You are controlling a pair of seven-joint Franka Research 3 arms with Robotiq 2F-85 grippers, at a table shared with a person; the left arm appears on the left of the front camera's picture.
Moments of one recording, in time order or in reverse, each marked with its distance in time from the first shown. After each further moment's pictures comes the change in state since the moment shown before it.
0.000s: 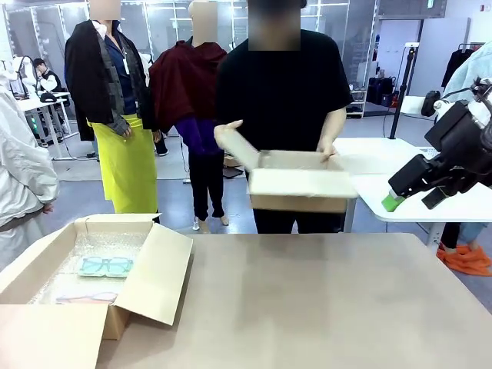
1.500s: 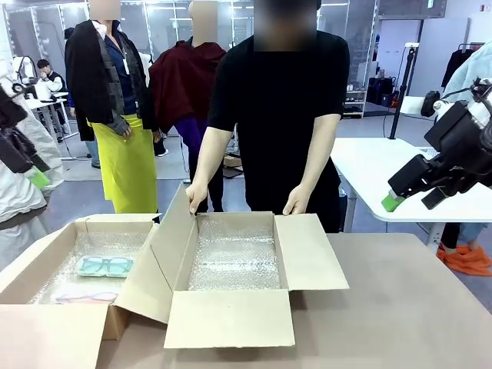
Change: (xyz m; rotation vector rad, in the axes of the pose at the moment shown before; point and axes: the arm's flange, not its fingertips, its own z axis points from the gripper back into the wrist) left arm -0.069 -0.388 -0.175 0.546 0.443 -1.211; right arm 0.000 0.000 -0.001 0.000 0.000 0.000
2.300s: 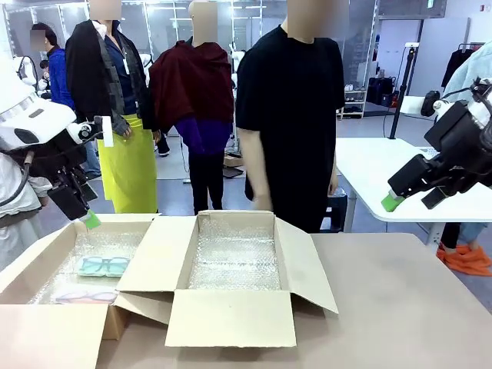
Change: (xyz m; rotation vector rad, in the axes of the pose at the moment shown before) left arm 0.046 -0.081 -0.066 0.070 0.062 -0.043; right arm 0.000 0.000 0.000 0.000 0.000 0.000
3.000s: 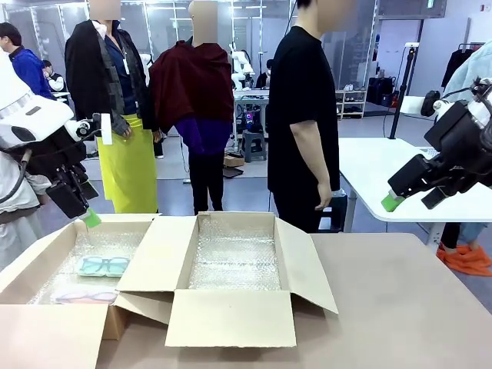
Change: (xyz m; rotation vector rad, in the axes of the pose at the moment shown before) left arm 0.001 0.001 0.003 -0.004 -0.013 -0.021; right arm 0.000 0.000 0.000 0.000 0.000 0.000
